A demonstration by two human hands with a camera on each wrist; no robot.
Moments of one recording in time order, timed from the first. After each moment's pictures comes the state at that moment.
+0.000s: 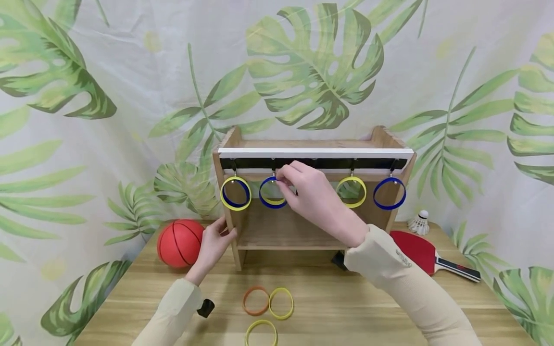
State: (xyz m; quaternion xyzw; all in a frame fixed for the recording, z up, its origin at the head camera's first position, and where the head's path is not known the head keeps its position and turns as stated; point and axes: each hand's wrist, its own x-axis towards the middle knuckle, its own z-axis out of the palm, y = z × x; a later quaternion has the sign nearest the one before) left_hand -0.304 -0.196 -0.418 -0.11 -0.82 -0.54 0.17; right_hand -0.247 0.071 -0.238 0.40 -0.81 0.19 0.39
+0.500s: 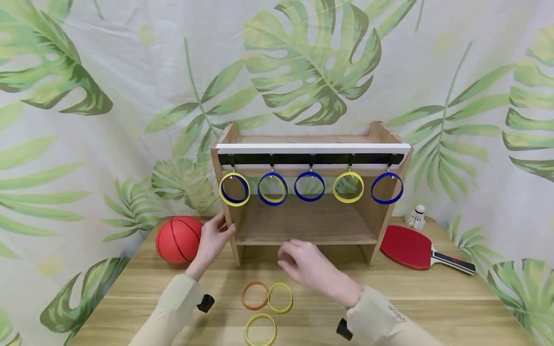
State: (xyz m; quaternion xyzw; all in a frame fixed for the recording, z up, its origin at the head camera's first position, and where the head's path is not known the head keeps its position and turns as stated) left_hand -0.305 -0.196 -0.418 -0.12 -0.82 -0.53 0.17; right_hand -0.219 0.078 -0.386 0.41 -0.85 0.25 0.21
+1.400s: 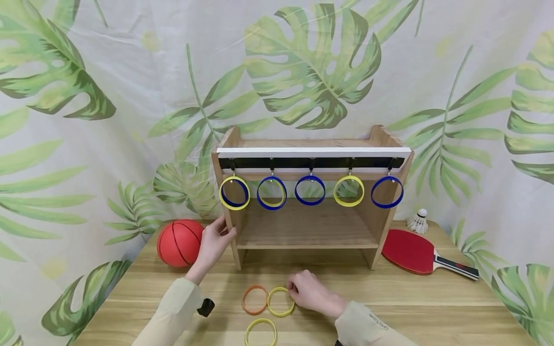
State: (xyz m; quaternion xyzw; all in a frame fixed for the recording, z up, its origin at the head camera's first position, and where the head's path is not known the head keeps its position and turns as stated) left_hand -0.300 -0.194 -0.416 -0.11 -0.82 -0.53 0.17; right_hand -0.234 0.081 -0.484 0.35 -0.90 0.24 0.08
